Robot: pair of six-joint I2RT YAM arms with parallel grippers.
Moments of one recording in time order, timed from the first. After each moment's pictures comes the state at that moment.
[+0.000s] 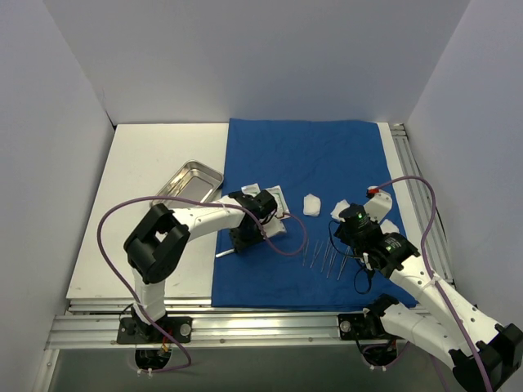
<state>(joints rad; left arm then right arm) -0.85 1.91 1.32 -0.89 -0.04 0.35 0.58 0.84 0.68 -0.67 0.55 0.84</state>
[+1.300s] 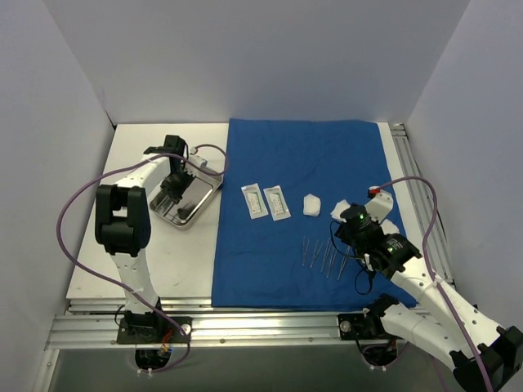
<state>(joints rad) -0.14 1.98 1.53 -0.85 -0.05 0.44 0.58 0.83 0.68 -0.67 0.55 0.84</state>
